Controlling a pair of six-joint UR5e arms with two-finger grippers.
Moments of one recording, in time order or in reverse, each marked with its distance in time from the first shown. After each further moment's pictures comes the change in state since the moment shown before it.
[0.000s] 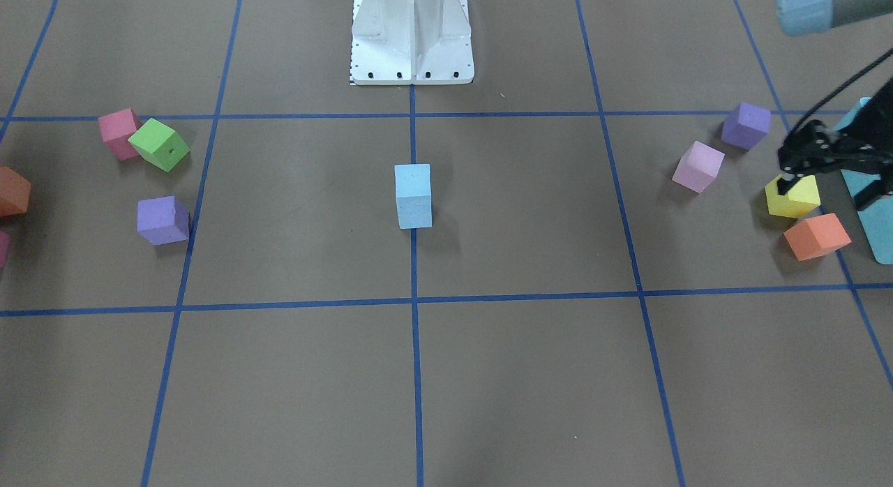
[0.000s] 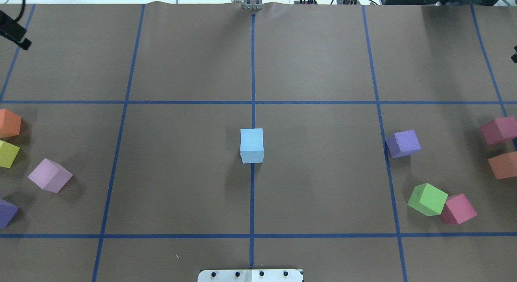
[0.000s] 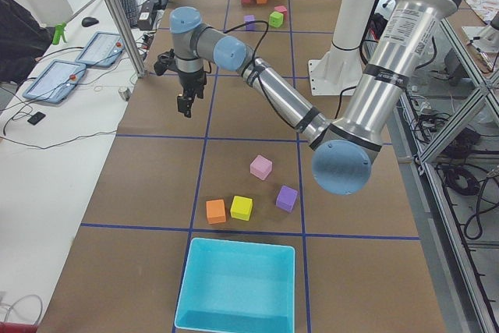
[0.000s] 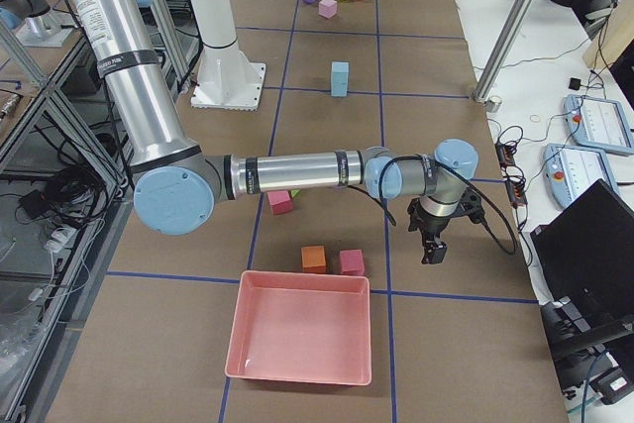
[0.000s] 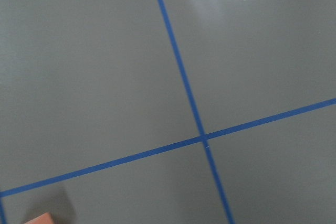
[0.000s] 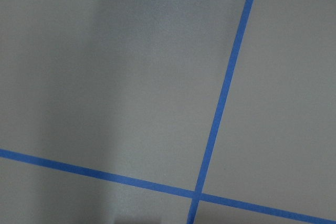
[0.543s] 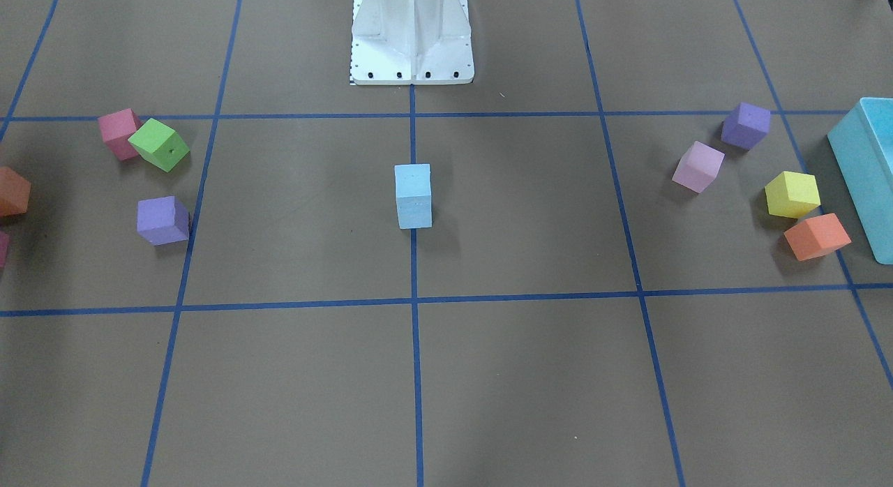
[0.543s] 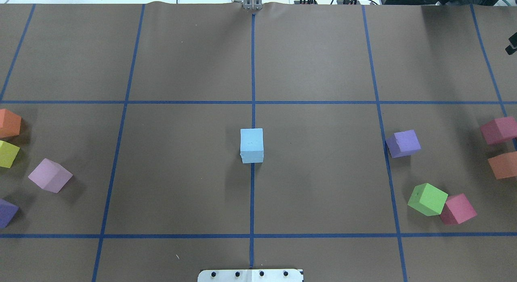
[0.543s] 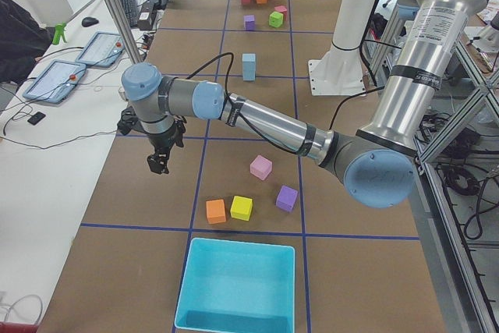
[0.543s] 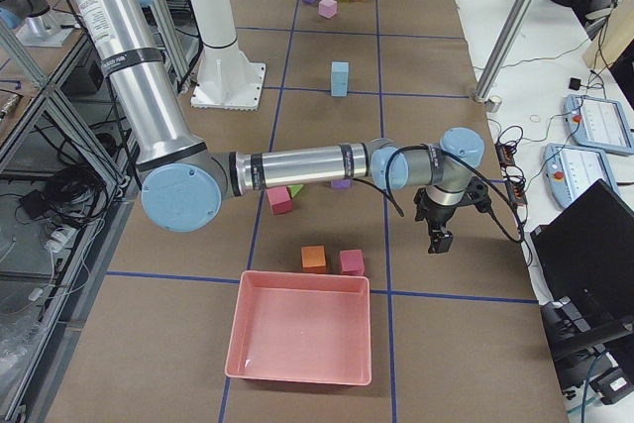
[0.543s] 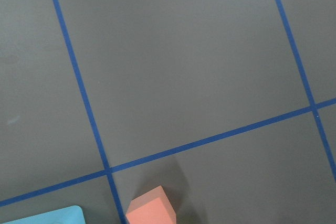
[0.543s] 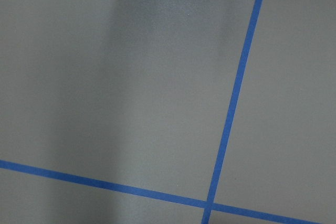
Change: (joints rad) left arm -0.218 0.008 0.279 -0.014 -0.114 0.312; right arm -0.001 0.028 0.004 -0.007 0.017 0.019
